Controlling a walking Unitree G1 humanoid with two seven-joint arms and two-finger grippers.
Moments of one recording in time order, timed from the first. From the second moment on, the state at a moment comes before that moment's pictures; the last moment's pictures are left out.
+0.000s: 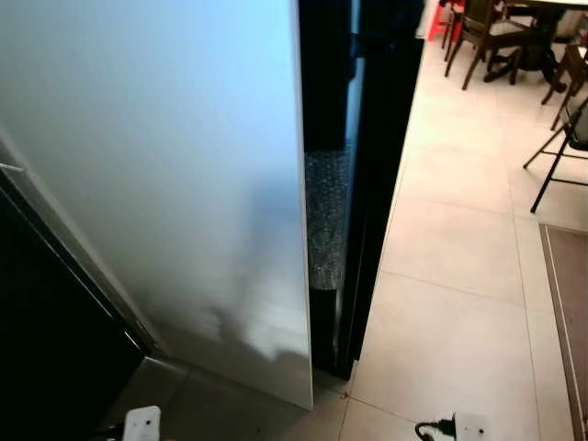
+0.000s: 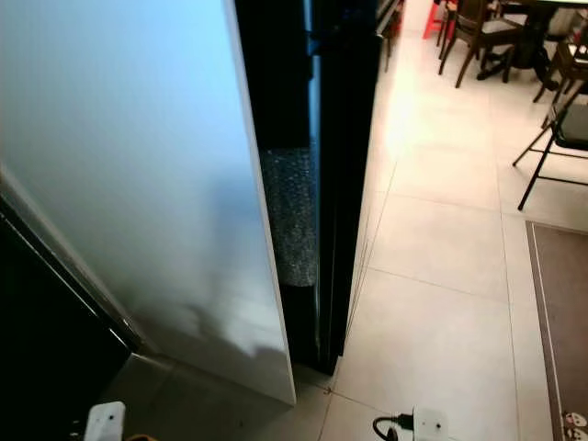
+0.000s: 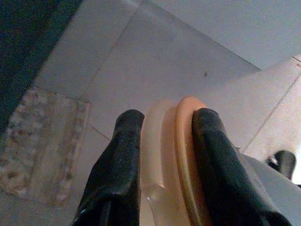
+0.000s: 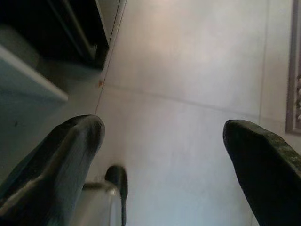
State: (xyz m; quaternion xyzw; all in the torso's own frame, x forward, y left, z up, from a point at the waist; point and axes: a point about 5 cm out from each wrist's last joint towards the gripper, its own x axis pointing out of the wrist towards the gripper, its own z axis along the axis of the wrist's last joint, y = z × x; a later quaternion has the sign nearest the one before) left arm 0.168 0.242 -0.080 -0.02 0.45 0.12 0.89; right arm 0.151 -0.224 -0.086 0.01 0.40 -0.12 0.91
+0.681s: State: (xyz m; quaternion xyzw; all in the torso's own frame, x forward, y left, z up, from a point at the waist) left arm 0.155 0.250 -0.082 -0.02 0.44 0.15 0.88; right arm 0.282 -0.231 0.033 -0.07 0.06 -0.05 0.99
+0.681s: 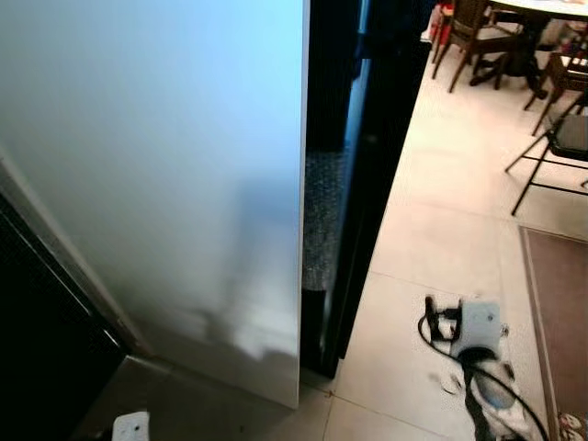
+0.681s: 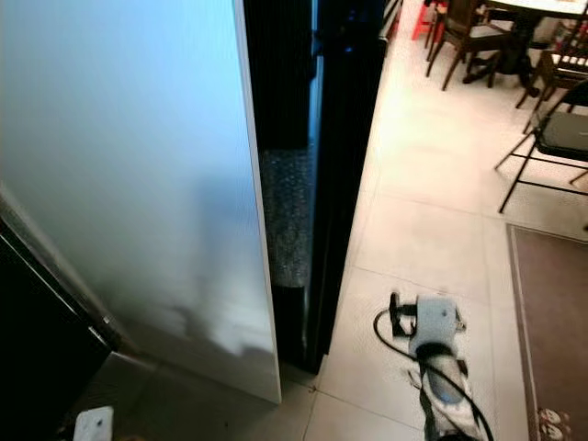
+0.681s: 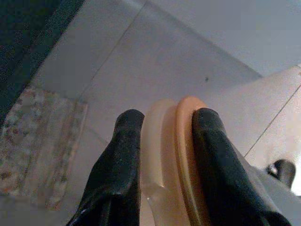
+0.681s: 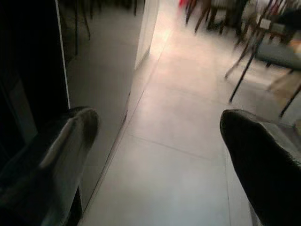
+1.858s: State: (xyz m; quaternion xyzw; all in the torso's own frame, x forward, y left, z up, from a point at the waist) left arm 0.173 0.244 -0.077 0.00 0.44 0.12 0.89; right arm 0.298 -0.147 0.075 -0.02 0.00 0.07 1.00
